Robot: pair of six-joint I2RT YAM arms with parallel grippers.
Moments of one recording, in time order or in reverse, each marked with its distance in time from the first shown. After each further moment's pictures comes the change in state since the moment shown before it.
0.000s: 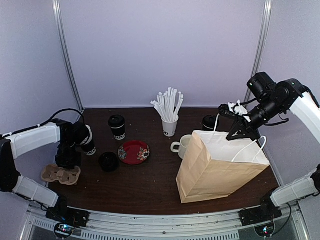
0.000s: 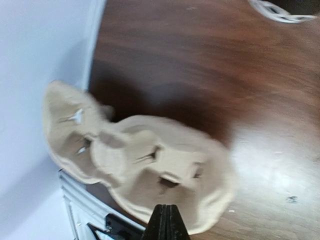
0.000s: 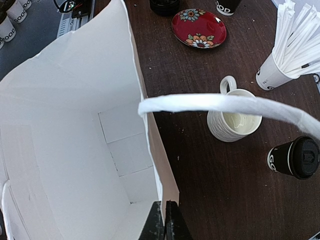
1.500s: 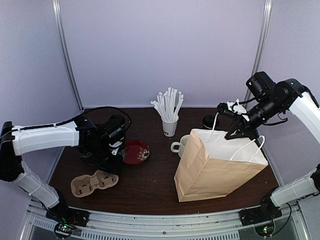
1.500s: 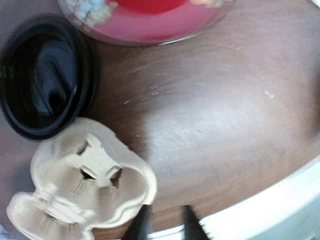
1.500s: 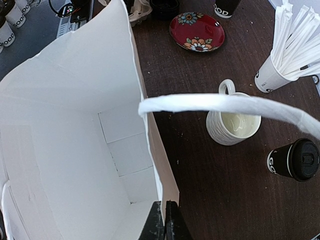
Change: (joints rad) left arm -0.520 0.133 0.185 0.196 0.425 -0.029; right arm 0.010 0.004 0.000 0.023 -0.004 0.029
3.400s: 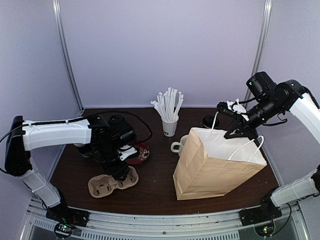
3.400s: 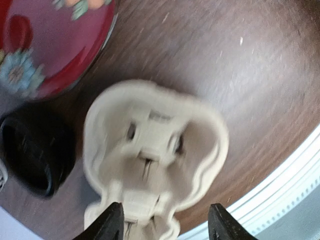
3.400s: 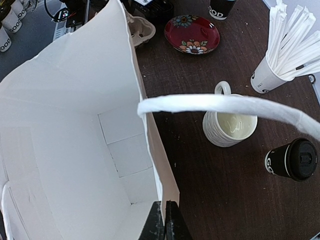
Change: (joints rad) left arm -0.074 0.172 0.170 -0.101 -0.032 0.492; right arm 0.003 -0.012 -0.017 0.036 0.004 0.030
